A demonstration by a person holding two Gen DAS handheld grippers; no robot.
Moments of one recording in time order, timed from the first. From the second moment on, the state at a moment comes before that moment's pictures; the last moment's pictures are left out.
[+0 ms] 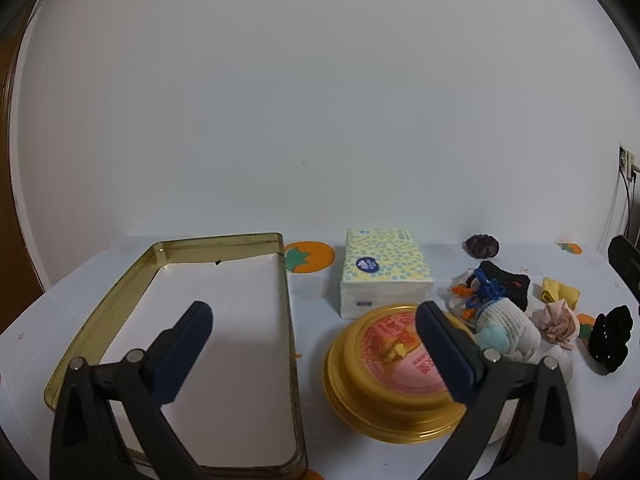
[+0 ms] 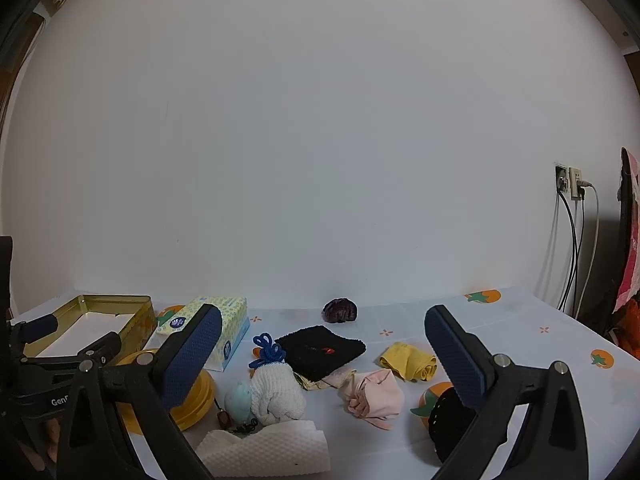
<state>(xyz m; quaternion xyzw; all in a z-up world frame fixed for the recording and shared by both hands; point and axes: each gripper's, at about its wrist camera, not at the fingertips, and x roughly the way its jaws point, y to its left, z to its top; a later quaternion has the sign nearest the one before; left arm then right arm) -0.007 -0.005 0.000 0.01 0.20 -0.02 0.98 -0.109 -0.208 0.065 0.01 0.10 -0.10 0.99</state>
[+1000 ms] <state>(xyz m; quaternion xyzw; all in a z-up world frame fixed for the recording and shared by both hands) -0.008 -0.003 -0.001 0.01 0.20 -0.02 0.98 -0.110 -0.205 0.062 0.01 0.10 -0.10 0.99</state>
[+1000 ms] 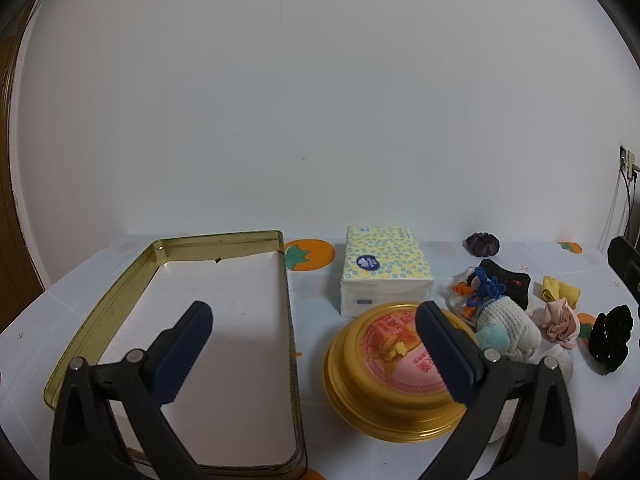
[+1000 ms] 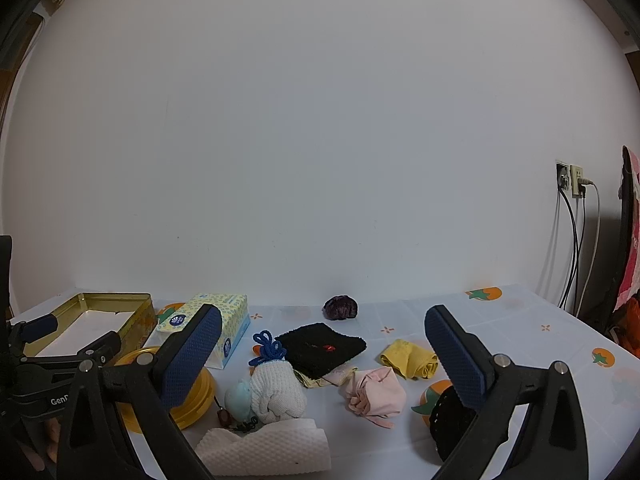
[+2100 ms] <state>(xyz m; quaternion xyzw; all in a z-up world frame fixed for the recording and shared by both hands) -0.012 -0.003 0.003 0.01 0.18 -0.01 0.98 -0.121 -0.219 0.070 0.03 0.07 -0.12 0.99</state>
